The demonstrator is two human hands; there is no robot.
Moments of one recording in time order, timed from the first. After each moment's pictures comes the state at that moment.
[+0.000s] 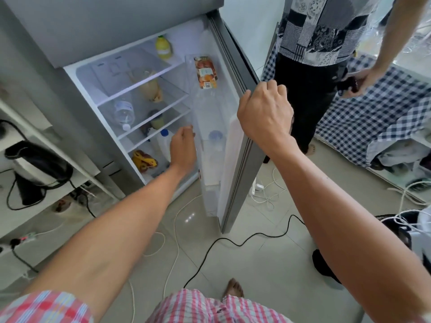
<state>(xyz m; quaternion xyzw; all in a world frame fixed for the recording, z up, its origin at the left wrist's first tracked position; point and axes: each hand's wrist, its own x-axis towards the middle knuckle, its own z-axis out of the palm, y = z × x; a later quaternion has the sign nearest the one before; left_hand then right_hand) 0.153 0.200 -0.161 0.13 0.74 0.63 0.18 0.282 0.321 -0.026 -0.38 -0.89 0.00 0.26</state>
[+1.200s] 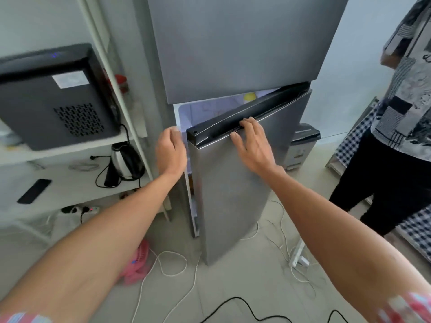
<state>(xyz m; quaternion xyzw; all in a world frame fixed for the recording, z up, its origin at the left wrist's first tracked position) 0.075 0.085 -0.075 0.04 0.81 0.54 -0.22 0.121 0.307 -0.074 -0.03 -0.93 0.29 0.23</state>
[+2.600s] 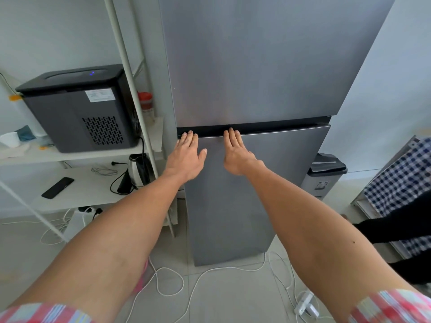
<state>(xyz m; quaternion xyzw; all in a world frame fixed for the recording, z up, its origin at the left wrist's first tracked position) 0.021 0.115 -0.052 0.12 0.98 0.13 -0.09 0.019 0.302 -0.049 0.06 -0.99 0.12 -0.02</state>
